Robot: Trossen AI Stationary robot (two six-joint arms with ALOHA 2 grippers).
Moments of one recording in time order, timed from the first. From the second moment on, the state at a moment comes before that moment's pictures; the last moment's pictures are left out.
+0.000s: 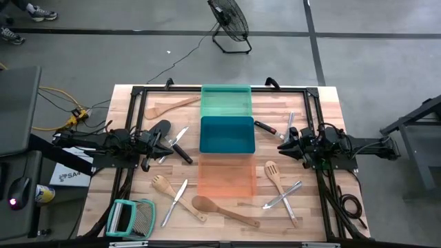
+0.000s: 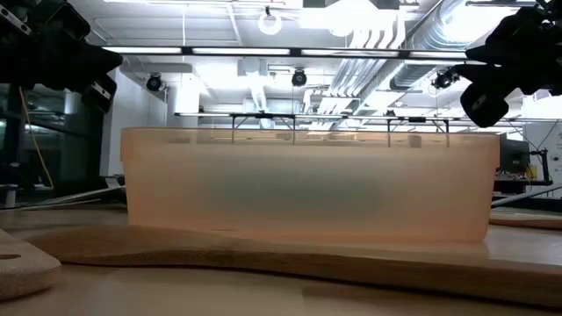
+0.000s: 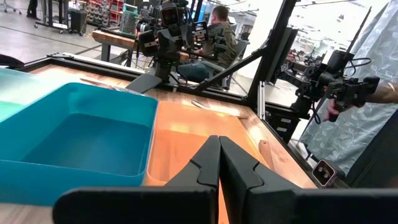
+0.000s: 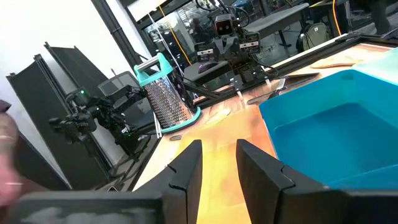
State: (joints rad) left arm -0.15 0.01 0.01 0.01 -0.01 -0.27; right arm -0.01 0.01 0.03 -0.01 -0.16 0.47
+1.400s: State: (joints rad) left arm -0.15 0.01 0.01 0.01 -0.01 -0.27; right arm -0.13 0.44 0.49 -0.70 0.42 1.18
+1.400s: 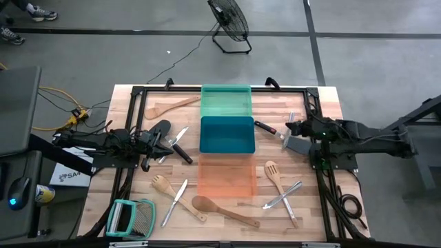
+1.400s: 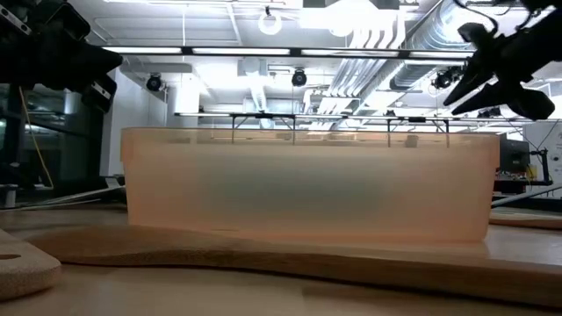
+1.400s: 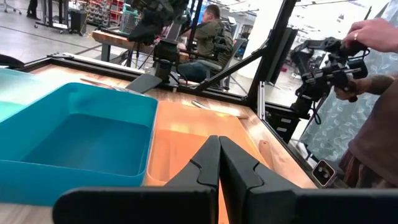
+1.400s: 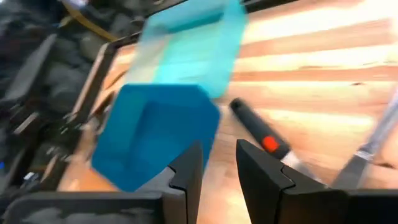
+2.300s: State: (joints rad) left arm -0.15 0.01 0.01 0.01 -0.01 -0.27; right arm -0.61 1.05 0.63 -0.83 0.08 1.20
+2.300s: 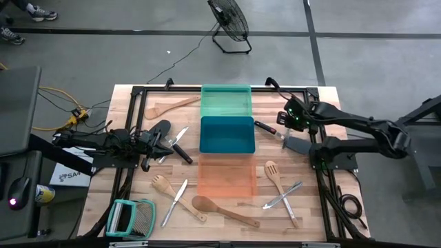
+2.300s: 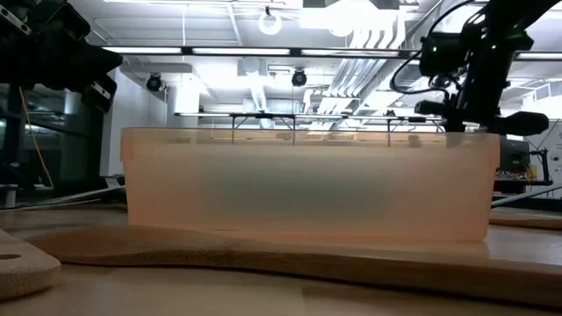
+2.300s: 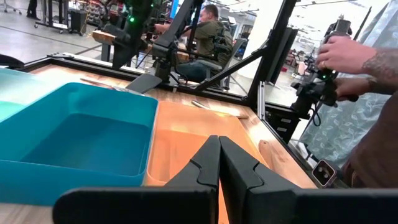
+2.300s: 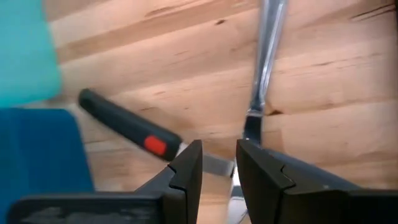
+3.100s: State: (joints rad) left arm -0.15 0.01 0.01 0.01 -0.01 -0.27; right arm -0.76 1.33 0.63 -0.75 0.08 1.10
